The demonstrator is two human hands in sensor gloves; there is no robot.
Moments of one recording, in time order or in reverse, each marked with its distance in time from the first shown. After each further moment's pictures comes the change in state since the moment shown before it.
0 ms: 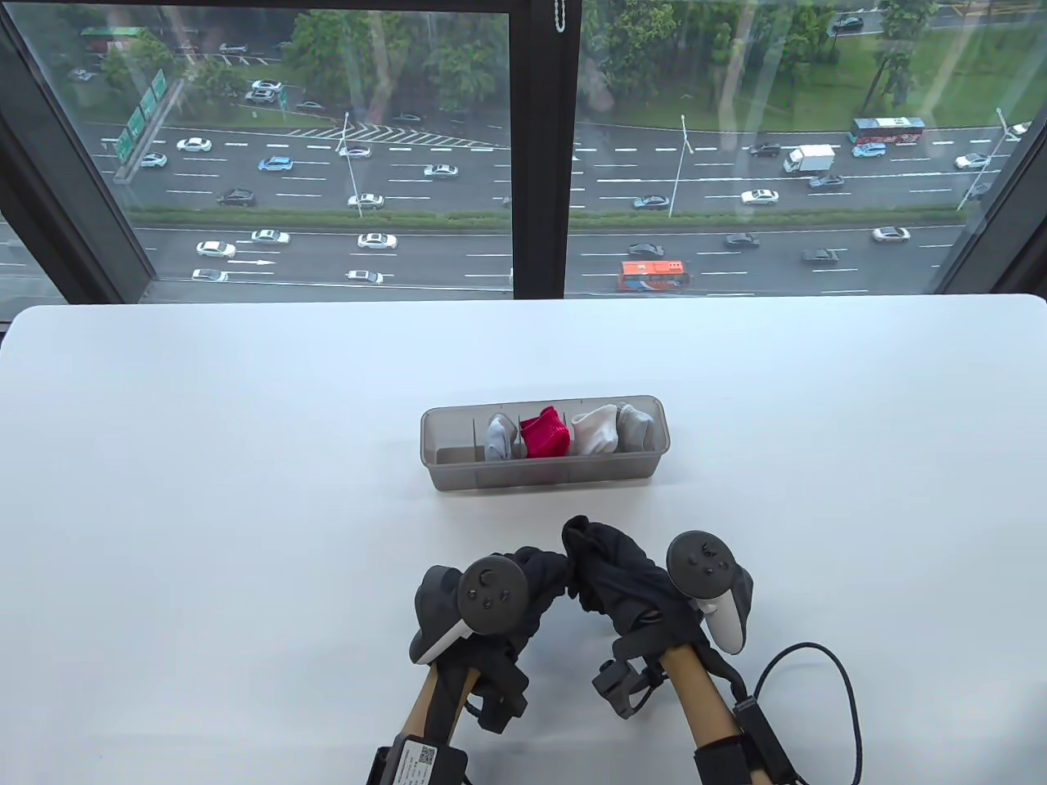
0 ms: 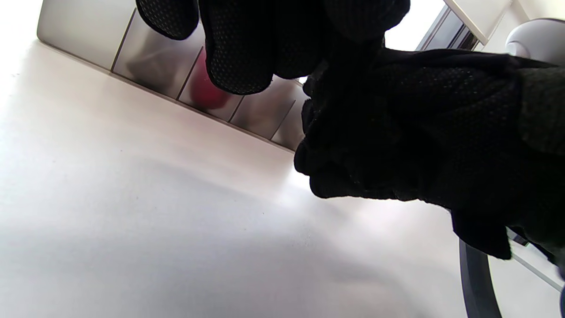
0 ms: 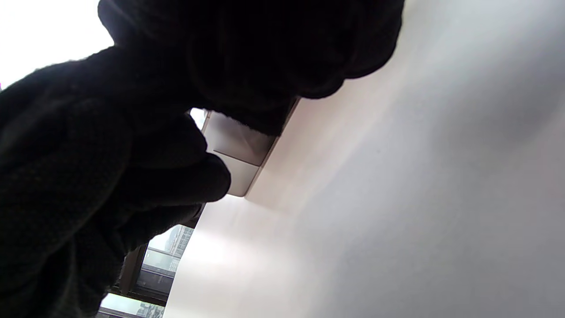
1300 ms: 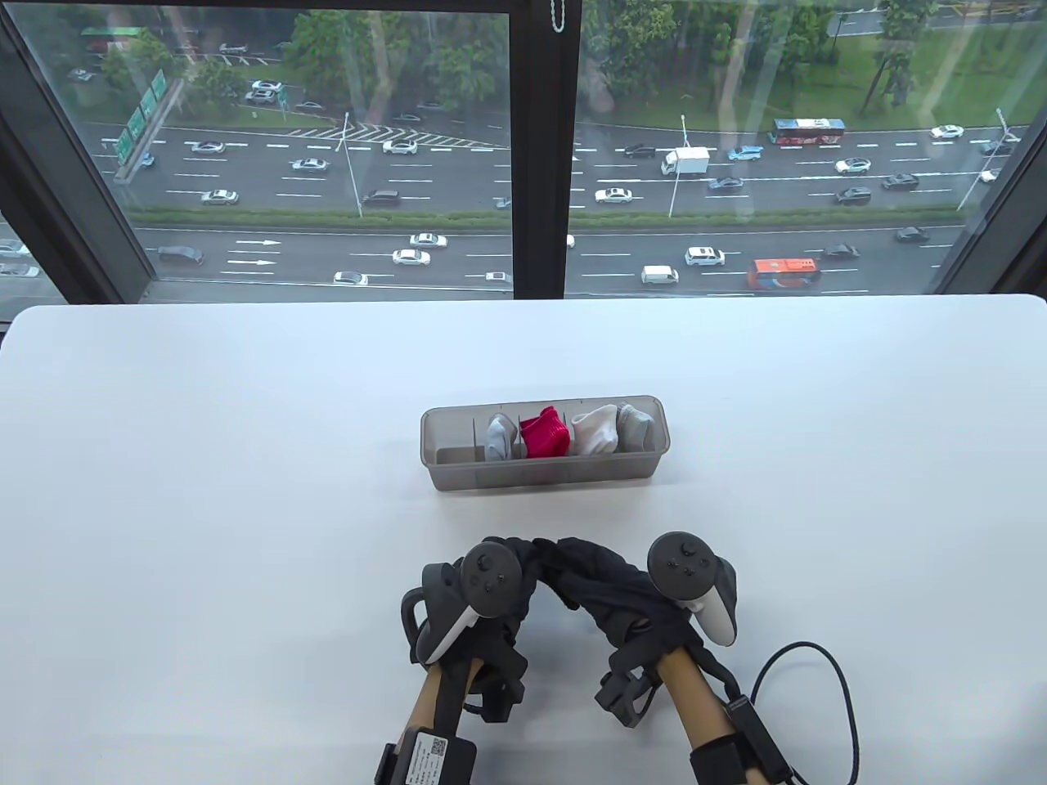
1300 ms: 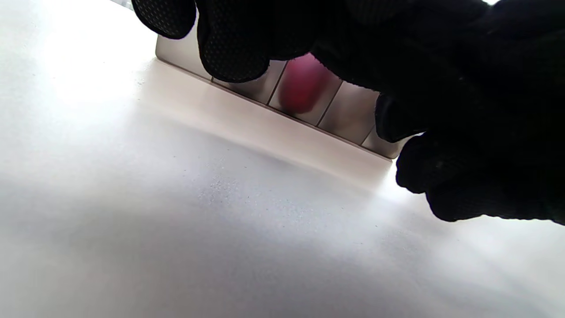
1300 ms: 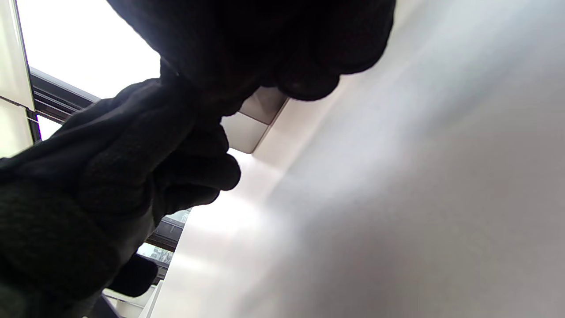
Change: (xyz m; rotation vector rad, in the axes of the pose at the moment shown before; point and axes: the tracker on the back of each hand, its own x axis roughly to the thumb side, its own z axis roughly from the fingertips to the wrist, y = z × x) left_hand -0.024 -0.004 -0.006 0.055 0.295 -0.076; right_hand 0.001 0.014 -0.005 0.173 -0.086 0.051
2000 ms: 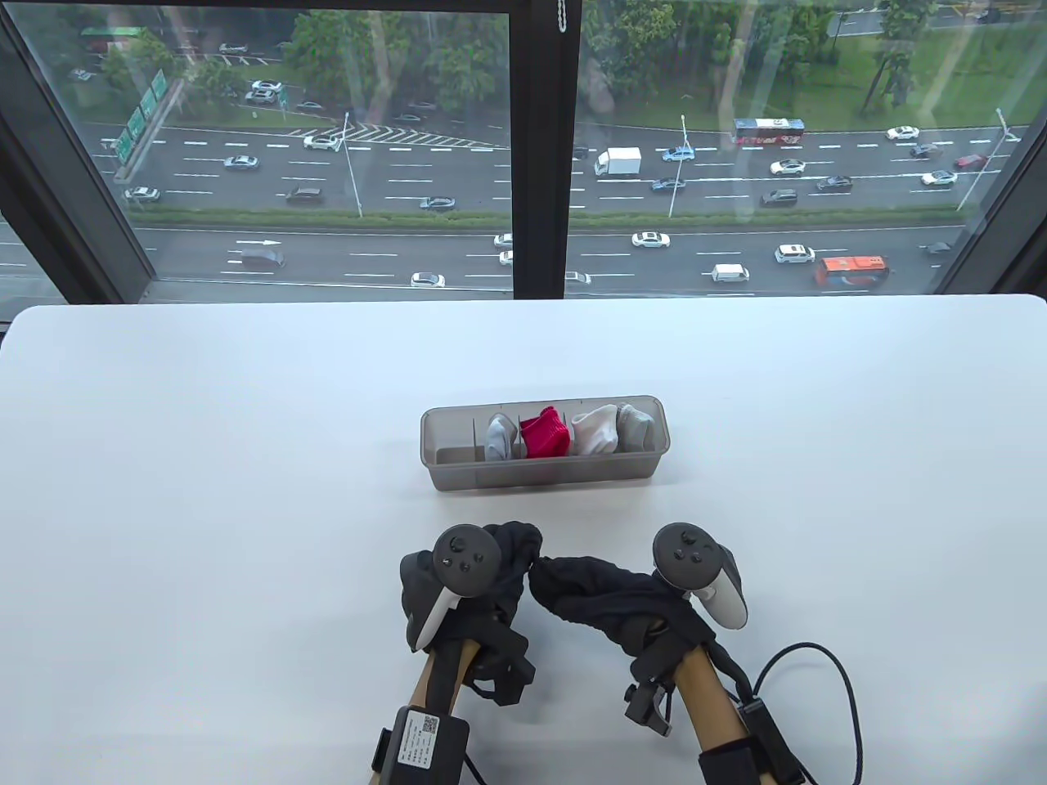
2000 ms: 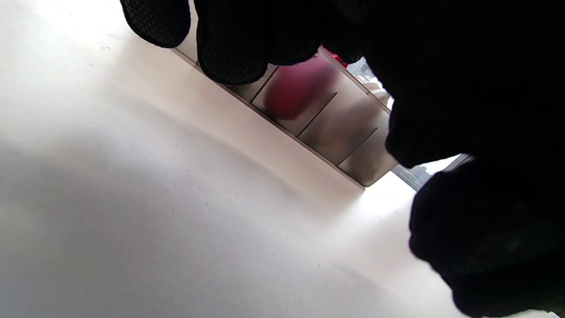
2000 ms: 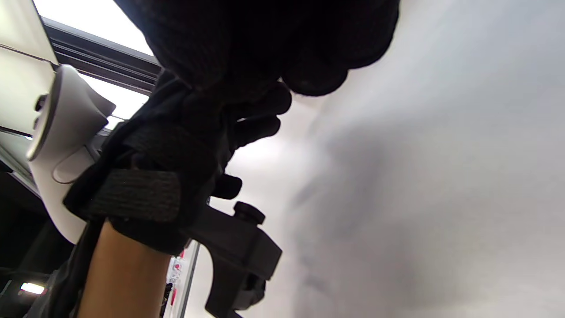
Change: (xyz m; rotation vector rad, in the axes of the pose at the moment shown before) left_hand -0.007 0.002 -0.013 -0.016 -0.010 0.227; right_hand 0.008 -0.009 0.002 0.293 -0.024 -0.069
